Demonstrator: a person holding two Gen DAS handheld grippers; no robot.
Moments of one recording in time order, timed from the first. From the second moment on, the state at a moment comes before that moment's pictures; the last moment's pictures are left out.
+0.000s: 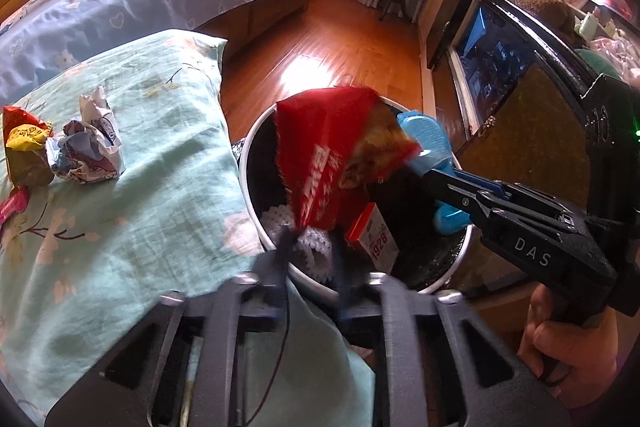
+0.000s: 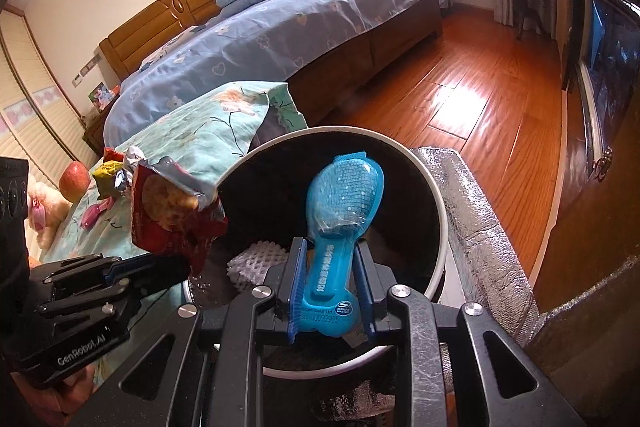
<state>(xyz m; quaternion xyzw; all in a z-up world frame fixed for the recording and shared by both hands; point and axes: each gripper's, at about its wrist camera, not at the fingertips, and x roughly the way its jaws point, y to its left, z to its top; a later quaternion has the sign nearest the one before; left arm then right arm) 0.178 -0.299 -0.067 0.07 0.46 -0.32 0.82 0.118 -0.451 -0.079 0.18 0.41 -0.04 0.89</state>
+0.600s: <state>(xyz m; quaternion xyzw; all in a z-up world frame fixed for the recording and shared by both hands) 0.165 -0.196 -0.074 0.02 0.45 -0.24 0.86 0.116 -0.409 -0.068 0.18 0.40 0.00 0.90</state>
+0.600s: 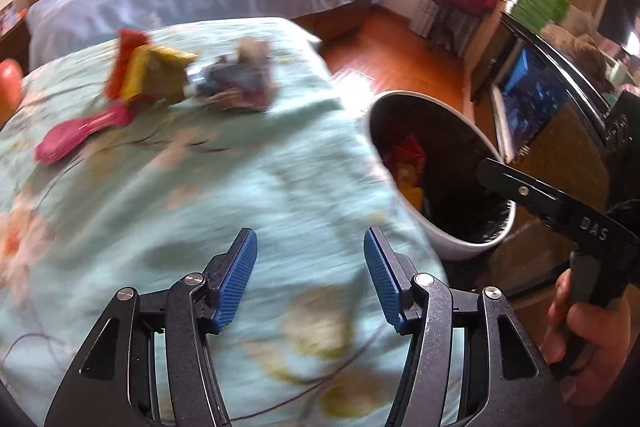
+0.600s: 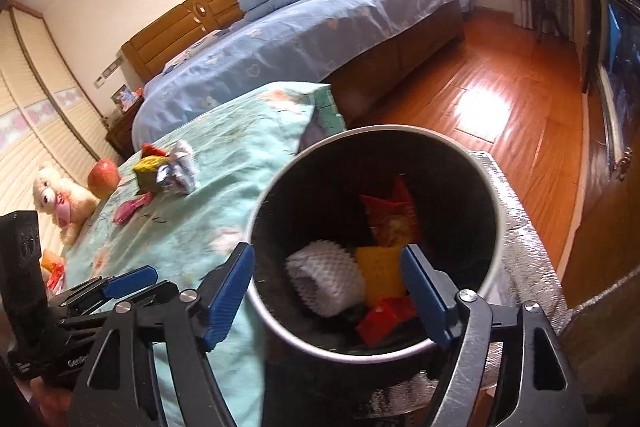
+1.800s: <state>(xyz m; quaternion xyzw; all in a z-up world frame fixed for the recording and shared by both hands) 0.204 -0.053 -0.078 -0.01 0.44 -0.12 0.89 0.177 -0.289 -0.069 0.12 0.41 0.09 0.90</state>
